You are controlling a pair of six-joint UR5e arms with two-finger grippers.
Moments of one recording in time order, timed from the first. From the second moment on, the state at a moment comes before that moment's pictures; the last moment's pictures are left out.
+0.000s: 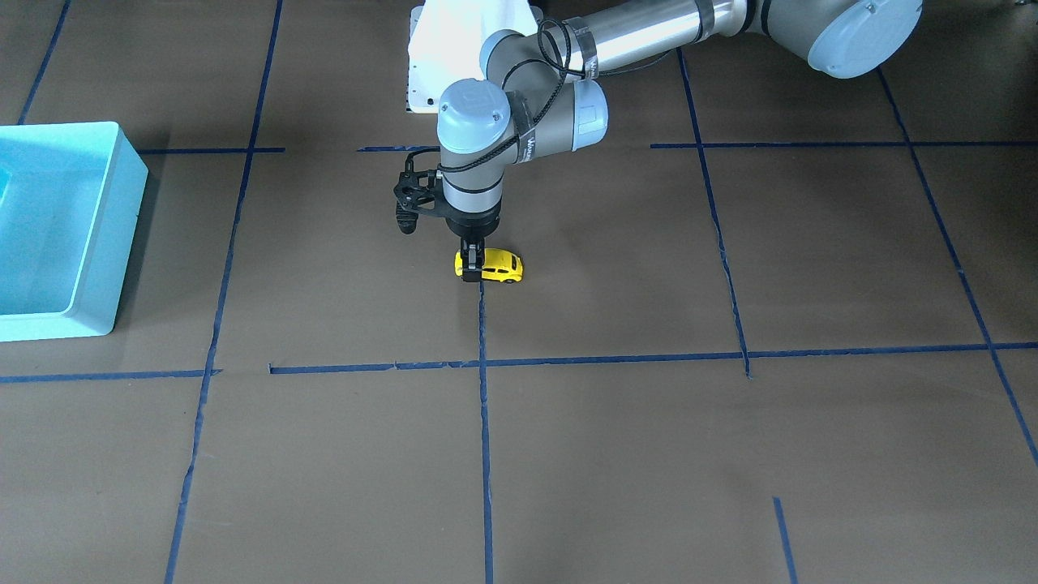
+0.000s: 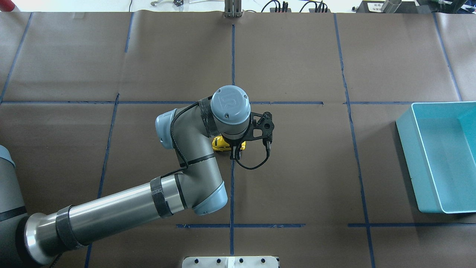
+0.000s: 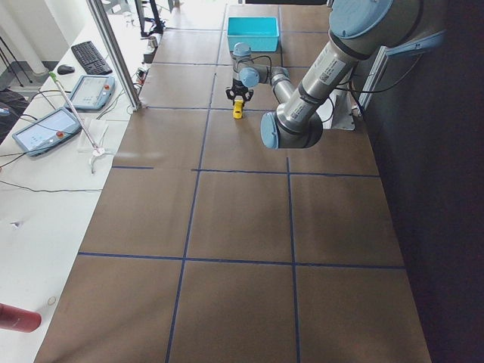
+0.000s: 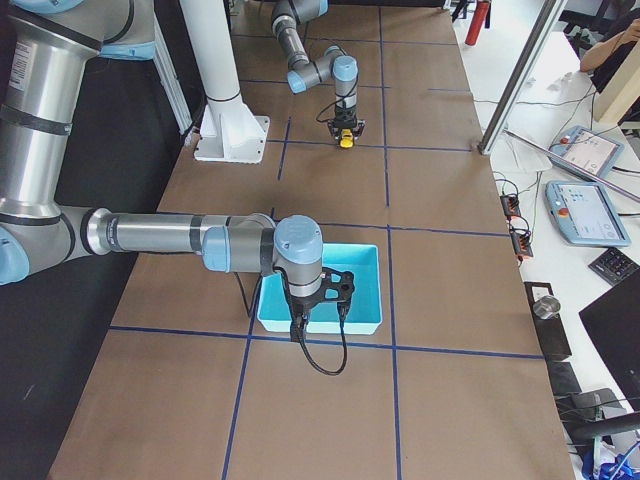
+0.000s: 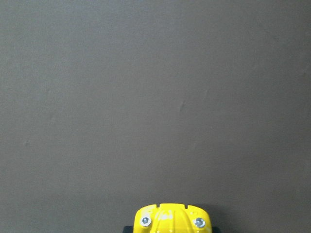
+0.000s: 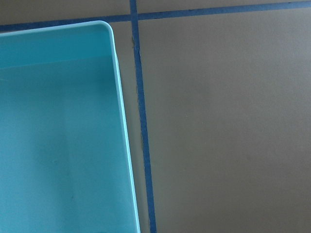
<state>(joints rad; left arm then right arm) -0.46 -2.50 -1.31 -1.72 -1.83 0.34 1.57 -1.89 1.92 -1.58 2.30 0.12</state>
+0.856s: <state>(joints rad) -0.46 -2.44 -1.37 -1.73 -1.83 0.34 1.57 -1.89 1.92 -1.57 2.30 0.12</state>
